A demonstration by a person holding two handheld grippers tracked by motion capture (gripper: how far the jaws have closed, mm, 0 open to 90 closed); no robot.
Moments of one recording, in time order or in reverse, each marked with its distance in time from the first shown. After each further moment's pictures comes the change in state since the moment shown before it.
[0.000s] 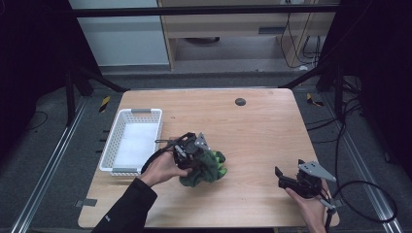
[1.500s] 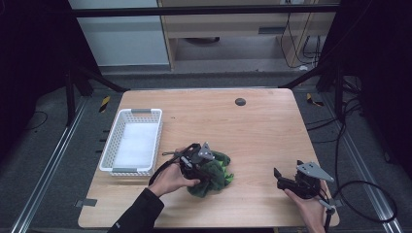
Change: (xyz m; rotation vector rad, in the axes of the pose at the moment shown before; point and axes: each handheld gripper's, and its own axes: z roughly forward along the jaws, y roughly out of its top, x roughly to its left) left arm -0.013 -0.015 0.040 -0.103 -0.011 -0.050; right arm 0.003 -0.002 0.001 0.012 0.006 -0.019
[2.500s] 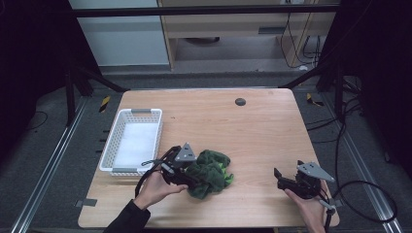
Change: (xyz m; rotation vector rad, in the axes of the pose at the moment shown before) left arm -0.008 -0.034 -0.042 -0.180 0.063 -0.112; right arm -0.001 0.000 0.000 -0.001 -0.001 0.008
